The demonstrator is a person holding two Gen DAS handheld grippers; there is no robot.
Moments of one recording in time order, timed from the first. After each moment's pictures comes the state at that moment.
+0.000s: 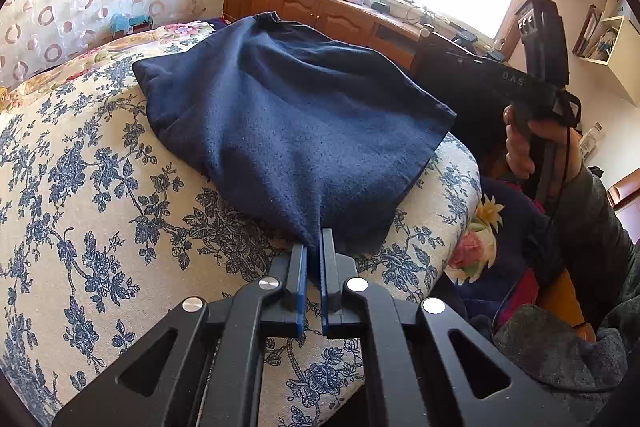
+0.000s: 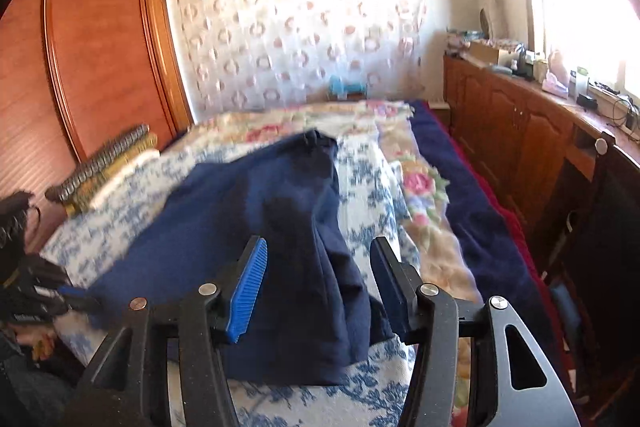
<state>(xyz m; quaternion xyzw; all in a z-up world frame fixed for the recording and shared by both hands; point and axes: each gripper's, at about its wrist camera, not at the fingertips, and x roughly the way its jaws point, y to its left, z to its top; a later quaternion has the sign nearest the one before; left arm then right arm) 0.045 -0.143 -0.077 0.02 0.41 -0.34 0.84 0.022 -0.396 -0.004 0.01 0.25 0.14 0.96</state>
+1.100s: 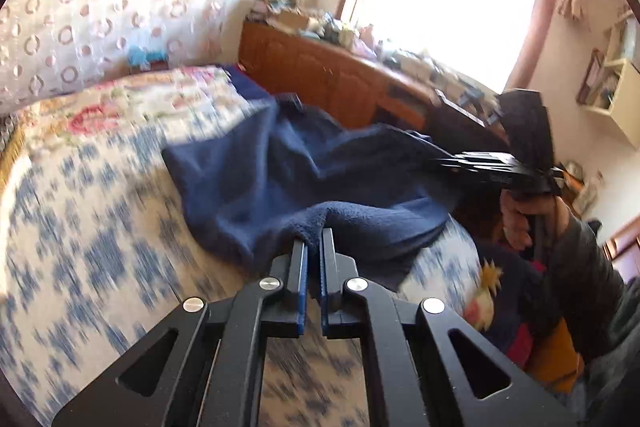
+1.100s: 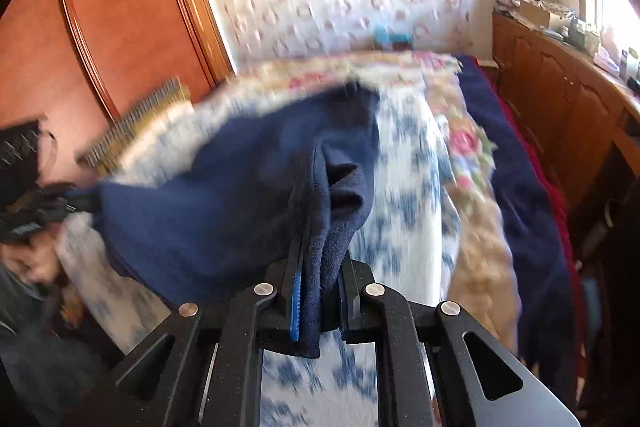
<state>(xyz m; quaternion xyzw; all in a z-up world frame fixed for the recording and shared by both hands) 0.096 -0.122 -0.012 -0.03 0.34 -0.32 0.88 0.078 -0.414 0.013 0.03 0.33 0.25 0.91</state>
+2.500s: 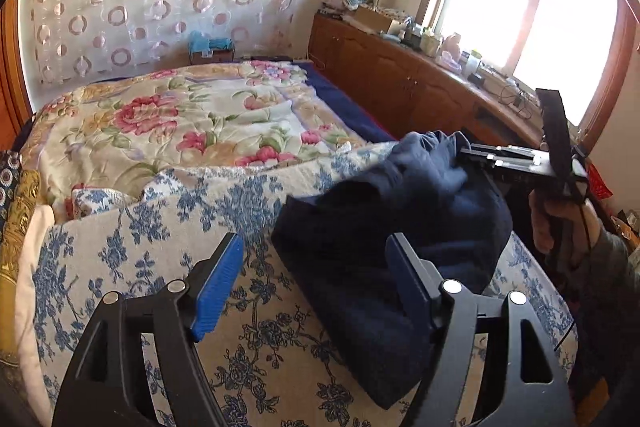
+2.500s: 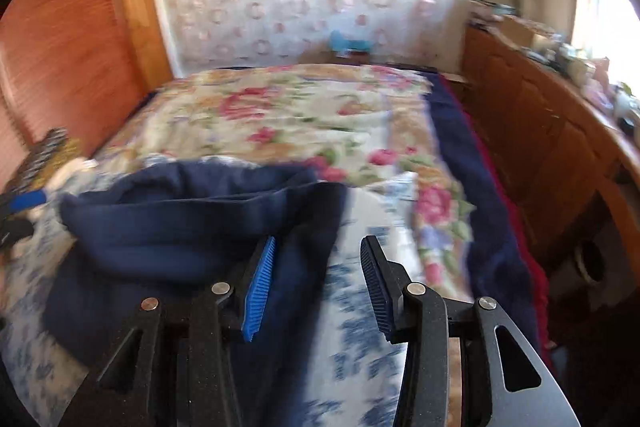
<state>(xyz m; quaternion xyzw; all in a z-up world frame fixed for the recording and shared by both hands) 0.281 -0.083 -0.046 -0.04 0.38 -0.22 0.90 0.270 -0.296 -0.010 -0.04 0.35 0.13 0.93</state>
